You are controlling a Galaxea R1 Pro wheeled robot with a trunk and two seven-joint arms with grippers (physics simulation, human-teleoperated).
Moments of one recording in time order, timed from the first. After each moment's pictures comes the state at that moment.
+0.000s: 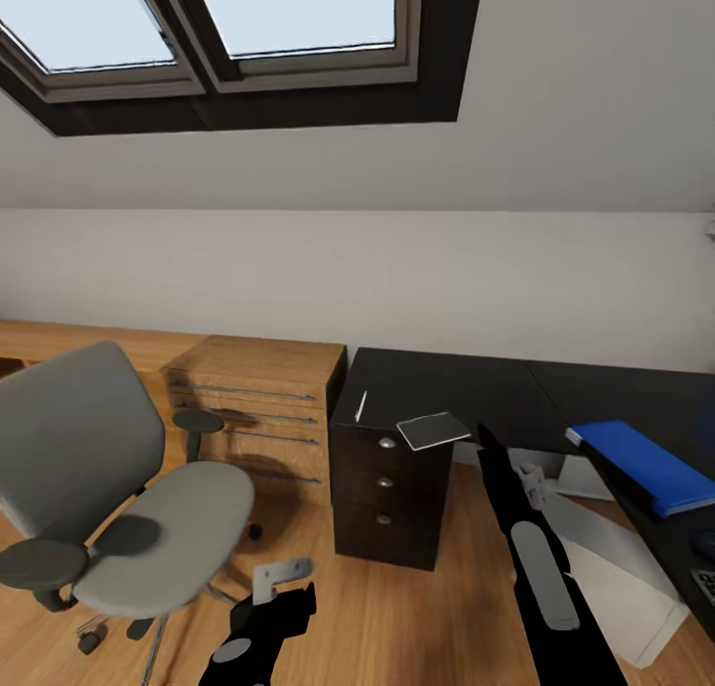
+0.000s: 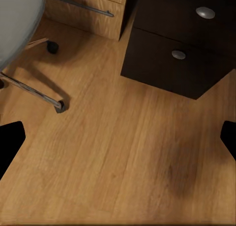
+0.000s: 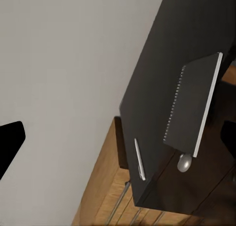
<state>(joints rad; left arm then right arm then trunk) -0.11 0.09 -0.63 -1.54 0.73 0.43 0.83 -0.37 0.11 -0.16 -1.26 -1.08 0.02 -0.08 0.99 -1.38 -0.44</state>
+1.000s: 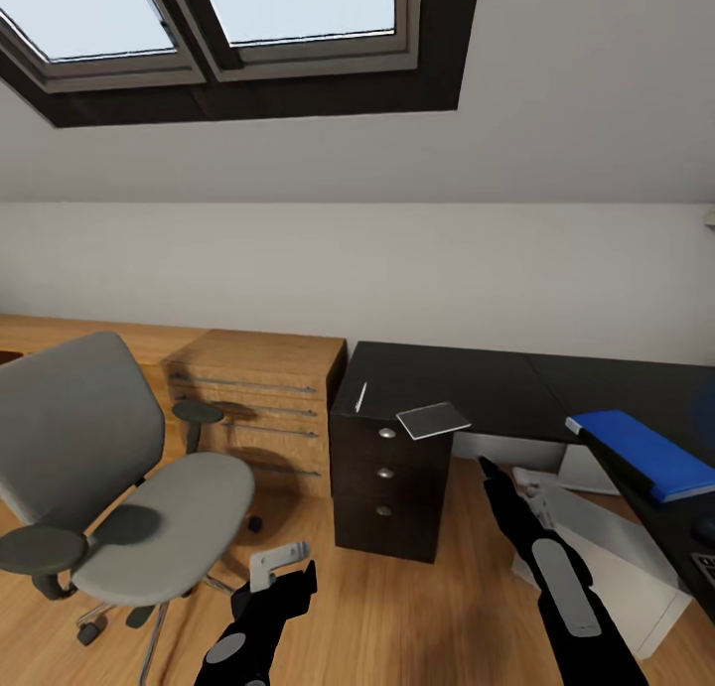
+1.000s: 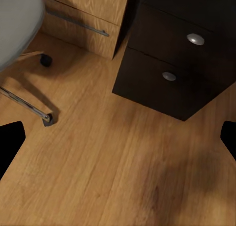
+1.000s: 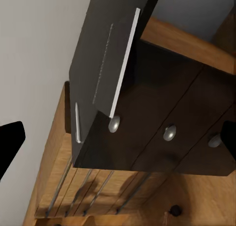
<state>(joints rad) -0.11 0.09 -0.63 -1.59 0.72 0.34 0.83 -0.37 0.03 -0.20 -1.11 -1.09 0.20 -0.08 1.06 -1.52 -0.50</state>
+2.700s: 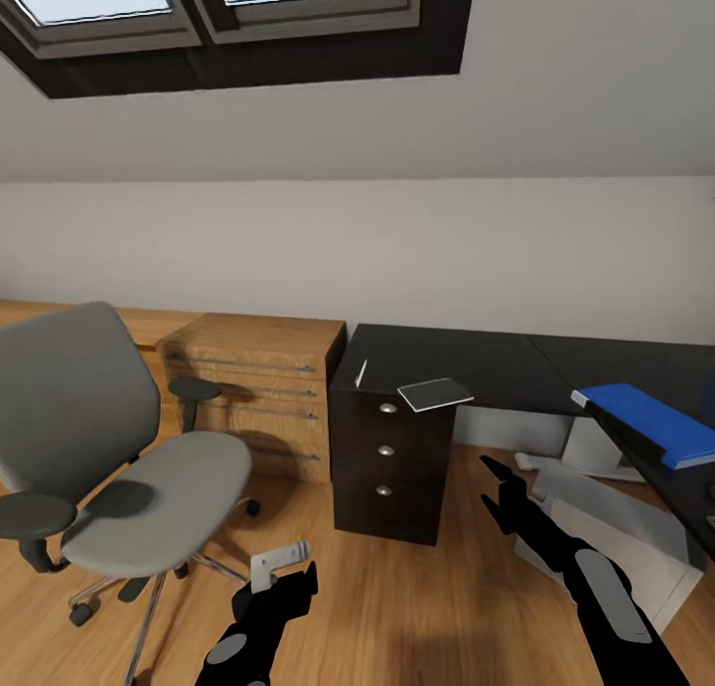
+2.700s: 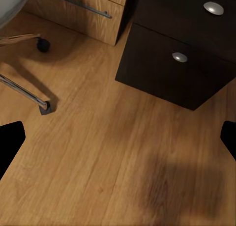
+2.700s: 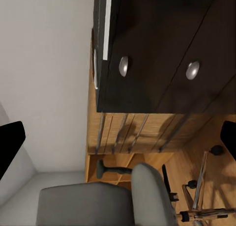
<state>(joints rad) -0.11 0.09 -0.63 -1.59 0.72 0.34 0.83 -0.38 -0.09 -0.24 -1.02 -1.33 0.55 0.15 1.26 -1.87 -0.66</state>
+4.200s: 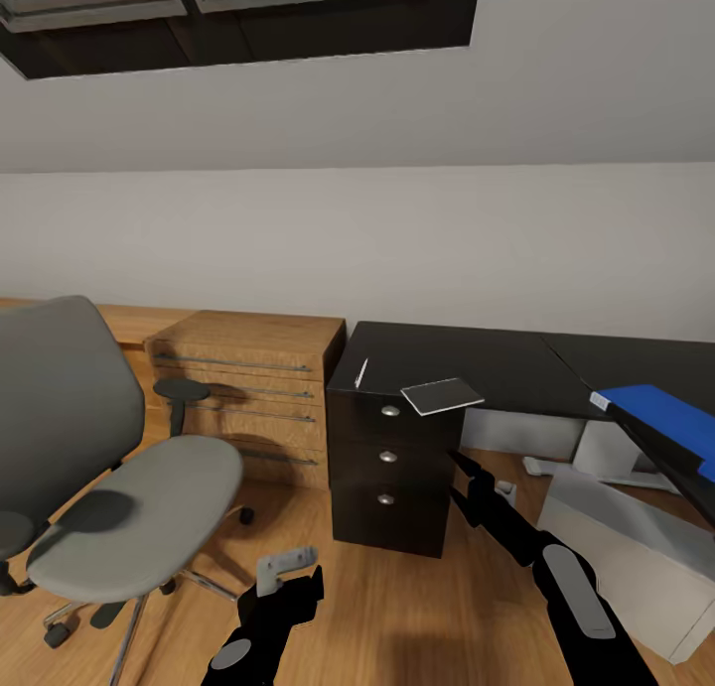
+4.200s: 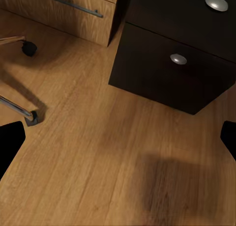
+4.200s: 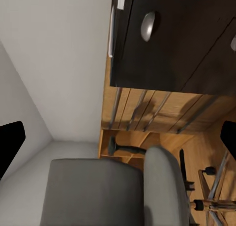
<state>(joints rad) -0.11 0.10 -0.66 -1.59 0.72 0.35 0.82 -0.38 -0.02 -0.18 -1.04 -1.26 0.60 0.26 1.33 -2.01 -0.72</state>
